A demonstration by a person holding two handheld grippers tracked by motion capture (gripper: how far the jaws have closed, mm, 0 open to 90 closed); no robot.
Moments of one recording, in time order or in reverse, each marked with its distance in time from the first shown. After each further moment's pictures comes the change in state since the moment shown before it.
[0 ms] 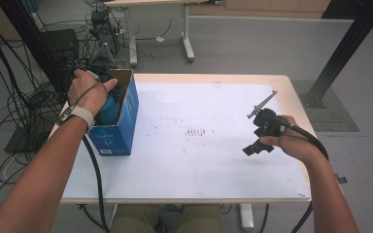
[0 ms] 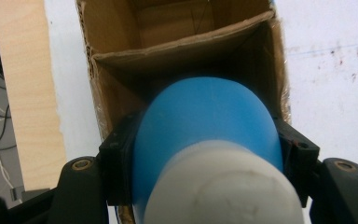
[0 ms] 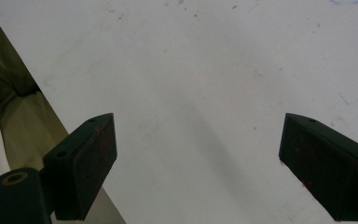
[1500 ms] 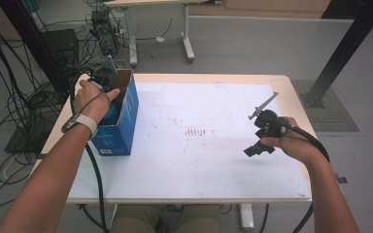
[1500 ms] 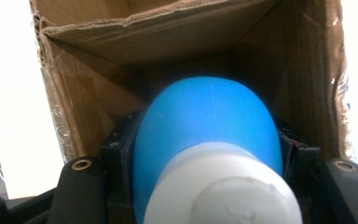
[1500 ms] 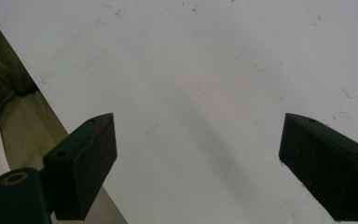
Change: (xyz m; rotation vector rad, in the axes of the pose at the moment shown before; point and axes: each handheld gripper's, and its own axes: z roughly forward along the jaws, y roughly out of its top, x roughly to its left) left arm 0.004 -0.001 0.034 0.040 -0.010 0.016; right arm -0.001 -0.002 0.002 0.005 0.000 0.017
